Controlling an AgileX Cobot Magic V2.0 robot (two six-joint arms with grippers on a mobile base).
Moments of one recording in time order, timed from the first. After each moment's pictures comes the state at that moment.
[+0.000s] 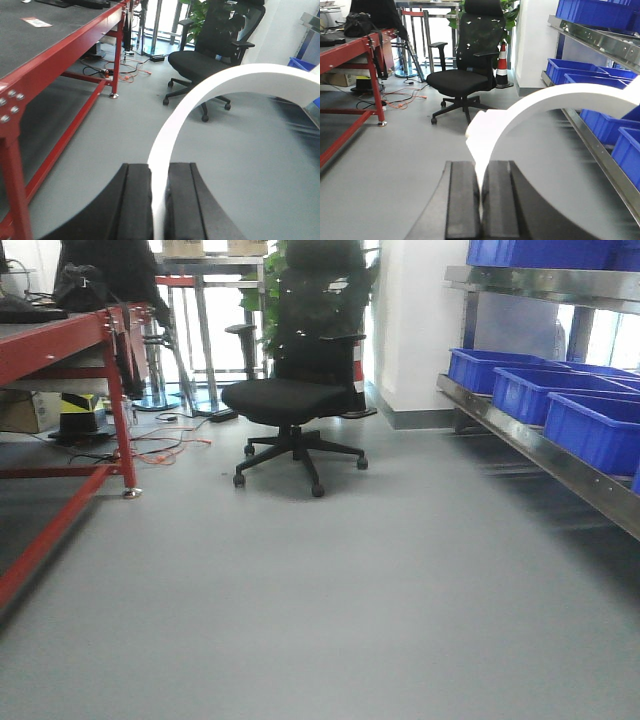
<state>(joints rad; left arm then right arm) 0.21 0.51 -0.62 -0.12 0.40 -0.03 -0.05 0.32 -0.57 0.22 0.43 -0.17</state>
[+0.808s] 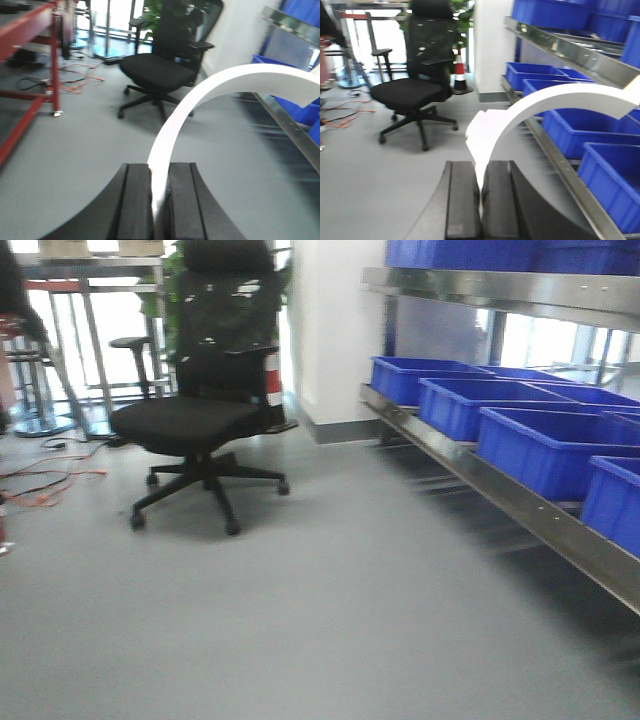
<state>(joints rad) 0.21 0.51 -0.62 -0.12 0.40 -0.03 -0.05 0.32 -0.57 0.22 0.43 -0.17</state>
